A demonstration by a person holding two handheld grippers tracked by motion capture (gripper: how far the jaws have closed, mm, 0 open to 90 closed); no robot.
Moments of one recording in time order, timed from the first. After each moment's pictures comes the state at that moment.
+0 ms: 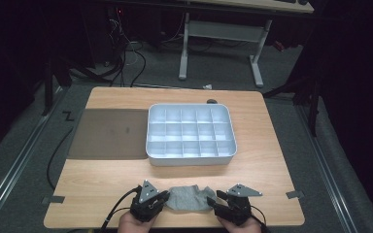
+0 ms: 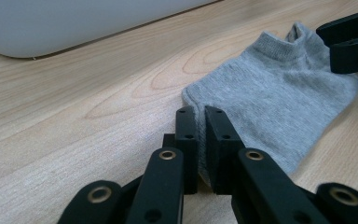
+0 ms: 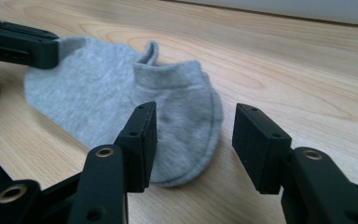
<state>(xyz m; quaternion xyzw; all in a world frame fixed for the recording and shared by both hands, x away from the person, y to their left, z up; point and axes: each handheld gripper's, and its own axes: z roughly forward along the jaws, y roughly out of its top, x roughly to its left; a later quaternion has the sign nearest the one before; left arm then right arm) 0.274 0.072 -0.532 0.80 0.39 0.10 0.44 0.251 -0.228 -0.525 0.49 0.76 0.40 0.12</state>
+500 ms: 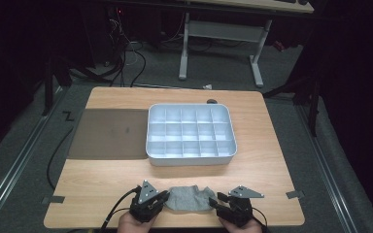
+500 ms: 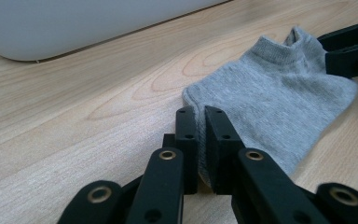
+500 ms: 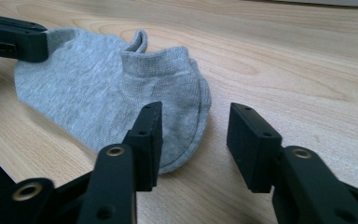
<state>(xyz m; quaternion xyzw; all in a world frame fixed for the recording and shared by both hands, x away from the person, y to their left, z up) 0.273 0.073 -0.531 0.80 0.38 0.11 0.44 0.247 -0.232 -0.530 0.51 0.76 0.39 0.12</state>
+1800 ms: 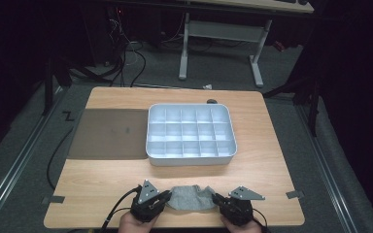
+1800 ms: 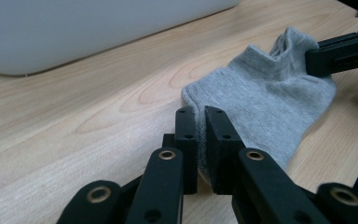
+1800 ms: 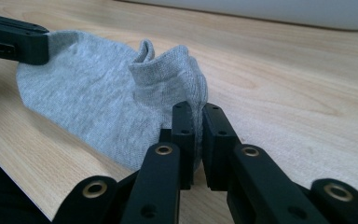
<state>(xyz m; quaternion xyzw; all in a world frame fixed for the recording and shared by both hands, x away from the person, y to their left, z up) 0.271 0.070 -0.524 0.80 0.38 0.10 0.46 0.244 -0.231 -0.524 0.49 0.76 0.41 0.14</state>
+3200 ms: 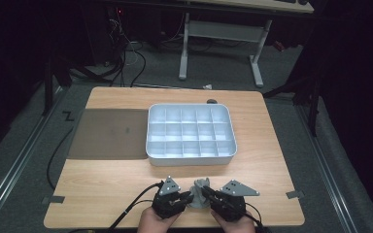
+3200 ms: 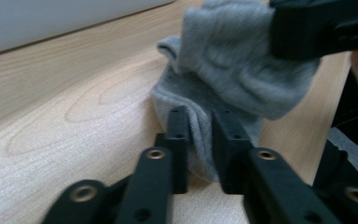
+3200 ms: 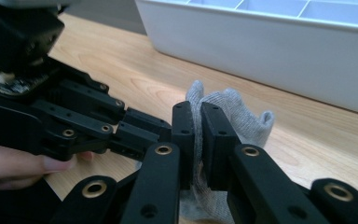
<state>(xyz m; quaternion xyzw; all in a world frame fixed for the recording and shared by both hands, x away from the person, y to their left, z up) 0.286 0.019 -0.529 0.81 0.34 0.00 0.47 0.248 -0.198 -0.486 0.44 0.76 0.44 0.16</state>
